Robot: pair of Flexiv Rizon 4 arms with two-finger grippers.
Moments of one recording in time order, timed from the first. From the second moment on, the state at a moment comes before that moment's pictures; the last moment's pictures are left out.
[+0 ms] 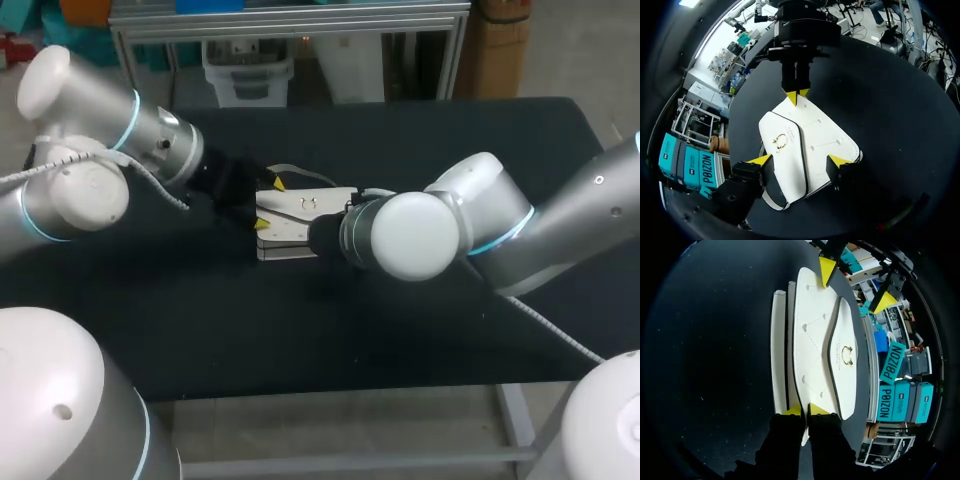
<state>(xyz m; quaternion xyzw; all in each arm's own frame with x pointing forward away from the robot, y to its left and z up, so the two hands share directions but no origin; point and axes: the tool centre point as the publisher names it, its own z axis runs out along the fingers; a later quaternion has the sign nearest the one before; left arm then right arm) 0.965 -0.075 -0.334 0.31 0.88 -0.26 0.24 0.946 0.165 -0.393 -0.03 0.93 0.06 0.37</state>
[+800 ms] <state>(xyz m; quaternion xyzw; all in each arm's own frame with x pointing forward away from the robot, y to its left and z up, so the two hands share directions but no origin) 0.965 -0.101 -0.351 0.31 0.87 -0.21 0.33 0.946 0.165 -0.394 -0.03 0.93 0.06 0.37</state>
